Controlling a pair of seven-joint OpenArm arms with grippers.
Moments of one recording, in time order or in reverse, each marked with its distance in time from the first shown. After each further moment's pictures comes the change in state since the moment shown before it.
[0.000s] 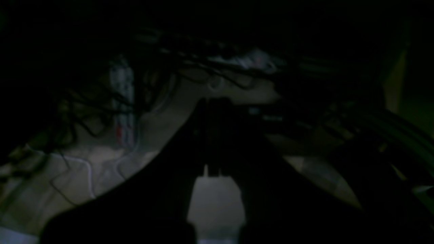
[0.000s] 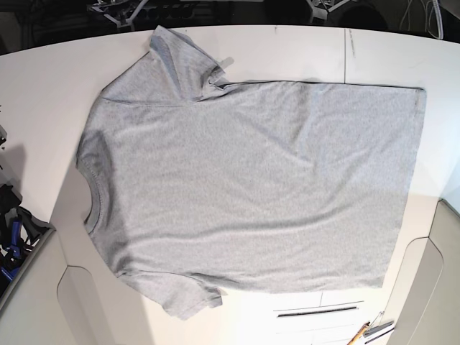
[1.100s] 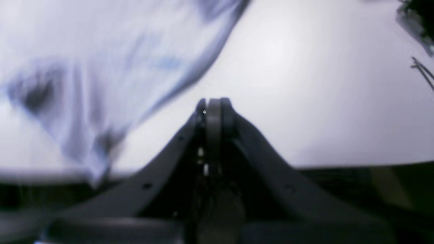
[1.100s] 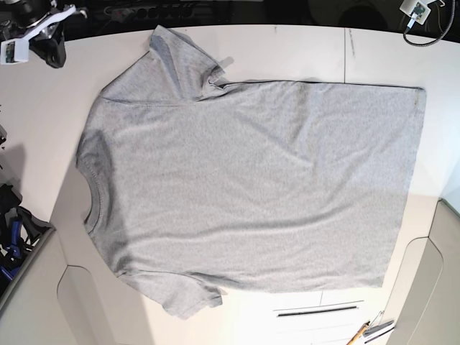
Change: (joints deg) left arm 57.2 -17.5 -47.9 89.9 -21.3 -37.7 27.8; right arm -44.3 8.9 46.5 93.1 23.9 10.1 -17.9
